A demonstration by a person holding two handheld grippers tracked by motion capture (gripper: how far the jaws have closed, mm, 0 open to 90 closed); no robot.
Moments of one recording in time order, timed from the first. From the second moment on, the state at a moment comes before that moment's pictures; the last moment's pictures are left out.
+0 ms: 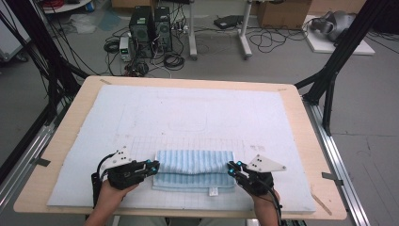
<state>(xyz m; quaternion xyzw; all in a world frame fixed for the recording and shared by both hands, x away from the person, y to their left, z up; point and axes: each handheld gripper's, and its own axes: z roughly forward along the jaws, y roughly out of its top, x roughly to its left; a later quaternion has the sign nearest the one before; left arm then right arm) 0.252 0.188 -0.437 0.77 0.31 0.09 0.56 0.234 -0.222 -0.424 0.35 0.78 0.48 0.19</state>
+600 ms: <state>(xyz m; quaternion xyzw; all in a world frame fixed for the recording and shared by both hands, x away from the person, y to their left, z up) 0.257 0.196 -0.428 0.73 0.33 0.09 0.59 0.225 -0.224 -0.413 0.39 0.75 0.49 0.21</state>
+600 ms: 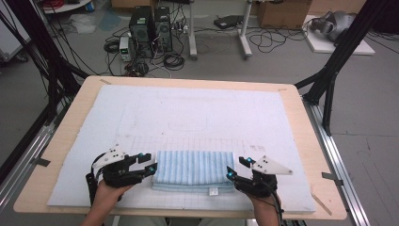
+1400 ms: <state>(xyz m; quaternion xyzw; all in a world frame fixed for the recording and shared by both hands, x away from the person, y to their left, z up) 0.257 0.173 -0.452 0.80 0.35 0.07 0.48 0.231 -0.195 -0.442 0.34 0.84 0.38 0.19</state>
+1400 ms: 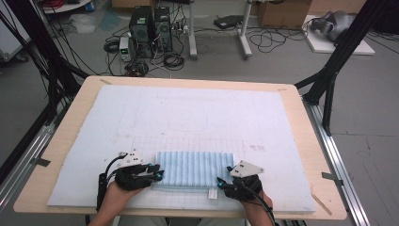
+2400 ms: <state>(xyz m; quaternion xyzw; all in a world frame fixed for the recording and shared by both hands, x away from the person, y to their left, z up) 0.262 0.221 -0.421 0.70 0.33 0.17 0.61 0.240 -0.240 -0.412 0.36 0.78 0.46 0.23</state>
